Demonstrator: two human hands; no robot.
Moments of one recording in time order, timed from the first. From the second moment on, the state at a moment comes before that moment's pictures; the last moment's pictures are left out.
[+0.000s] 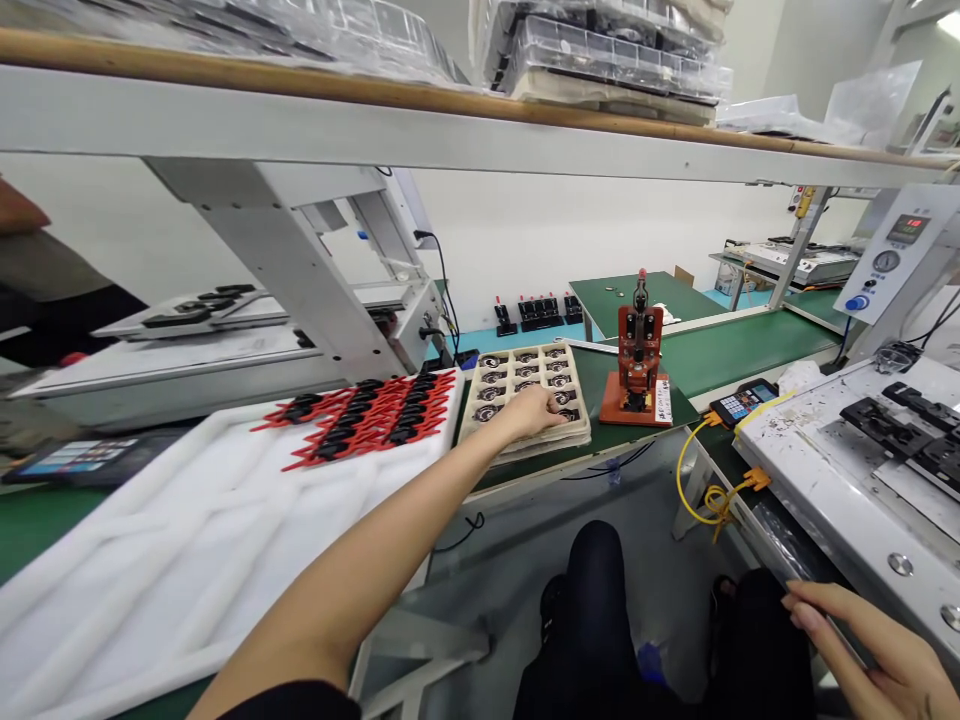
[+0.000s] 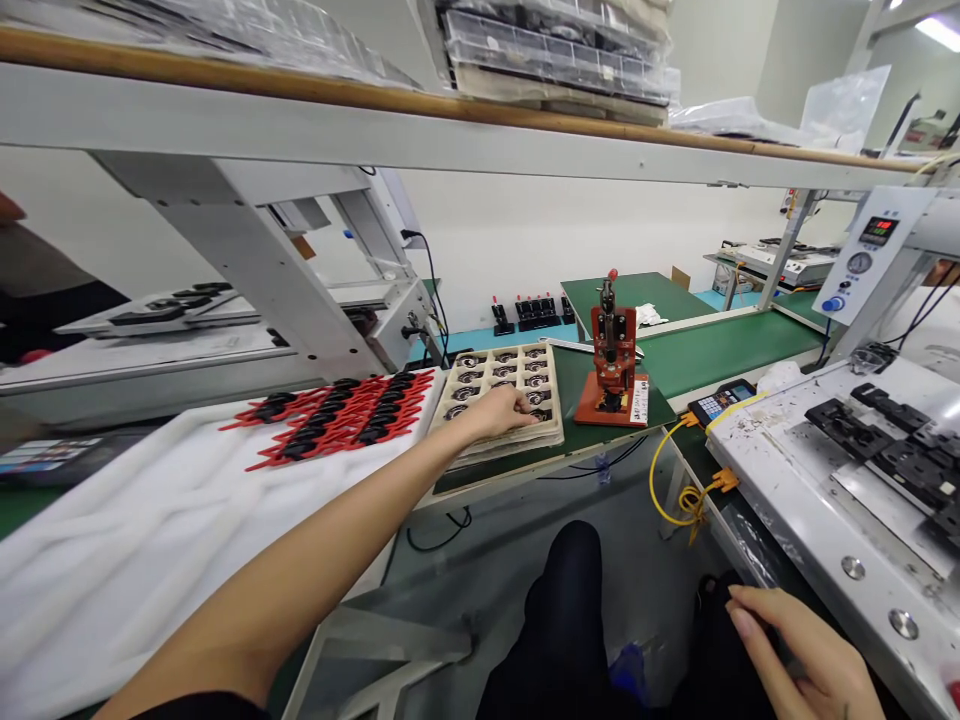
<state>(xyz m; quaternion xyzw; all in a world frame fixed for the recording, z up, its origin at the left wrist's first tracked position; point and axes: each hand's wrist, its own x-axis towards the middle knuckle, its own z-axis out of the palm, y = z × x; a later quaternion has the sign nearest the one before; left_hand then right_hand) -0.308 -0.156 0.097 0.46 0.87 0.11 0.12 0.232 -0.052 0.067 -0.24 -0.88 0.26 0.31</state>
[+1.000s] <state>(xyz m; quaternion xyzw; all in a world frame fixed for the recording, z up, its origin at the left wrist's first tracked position) 0.009 -0.033 0.155 0.89 0.19 0.40 -0.06 0.238 -0.041 0.142 -0.37 -0.74 0.39 0.41</state>
